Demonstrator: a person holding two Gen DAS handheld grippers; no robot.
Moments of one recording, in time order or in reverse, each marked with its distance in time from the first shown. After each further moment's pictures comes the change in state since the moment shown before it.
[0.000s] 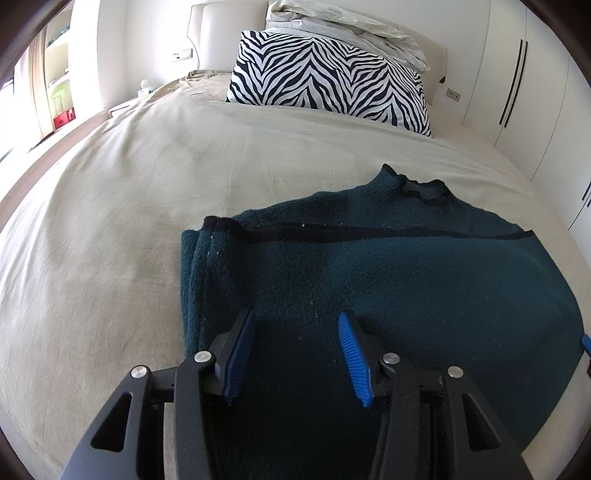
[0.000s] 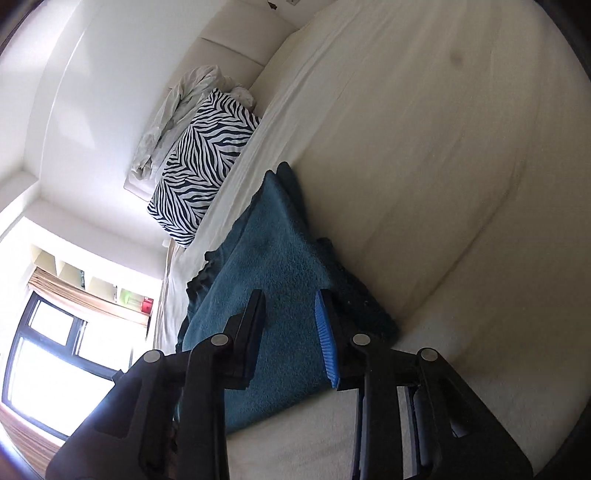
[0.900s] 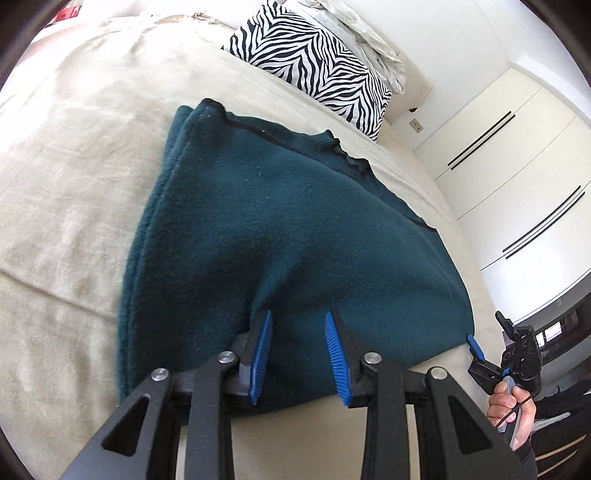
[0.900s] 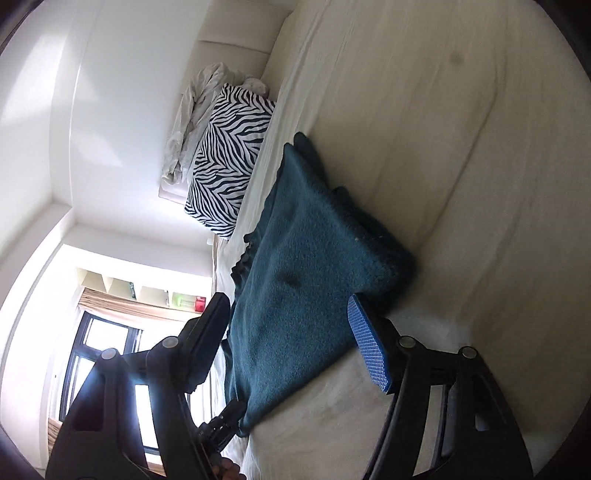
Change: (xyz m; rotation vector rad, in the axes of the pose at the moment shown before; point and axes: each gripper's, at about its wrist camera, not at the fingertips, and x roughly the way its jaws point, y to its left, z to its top) left arm -0.040 0.025 -0.083 -0.259 0.093 -0.391; right arm -0.014 -0.037 -0.021 0.223 0.034 0.178
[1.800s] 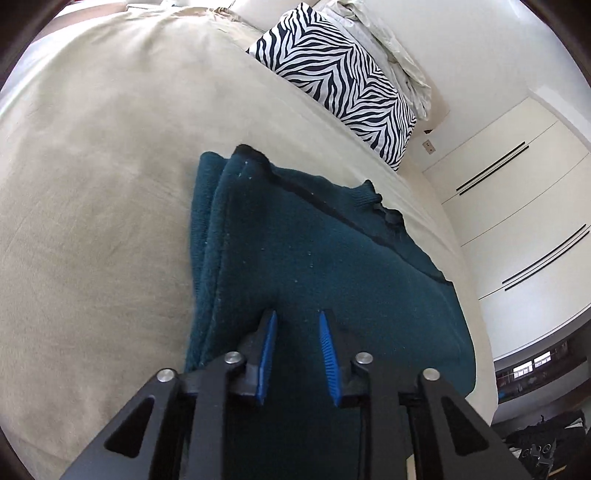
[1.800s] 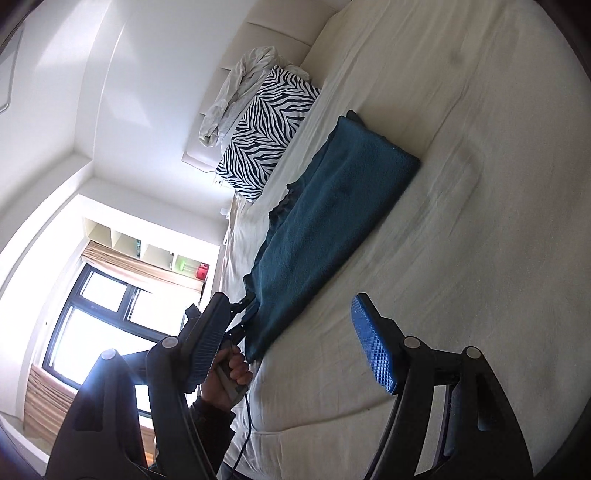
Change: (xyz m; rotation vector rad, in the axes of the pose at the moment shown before) left arm 0.032 0.041 0.082 -0.098 -0.015 -0.032; right arm -0.114 0.060 -0.110 -0.203 0.092 0.014
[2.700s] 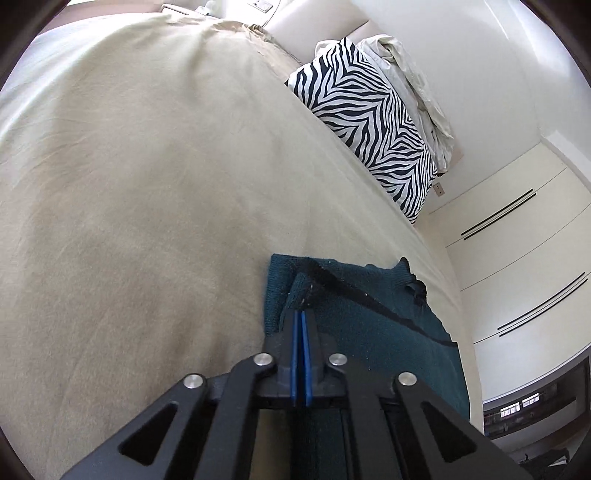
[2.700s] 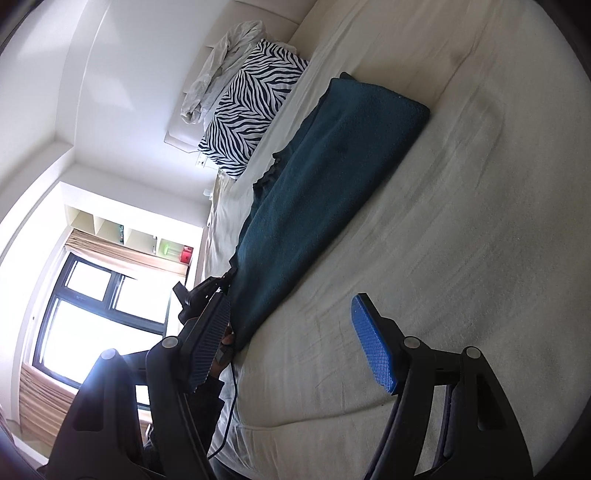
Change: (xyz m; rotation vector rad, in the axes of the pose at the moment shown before) left arm -0.012 0.050 0.046 -0.113 -0.132 0.025; right arm 0.048 0.010 -0.021 -0.003 0.080 -0.047
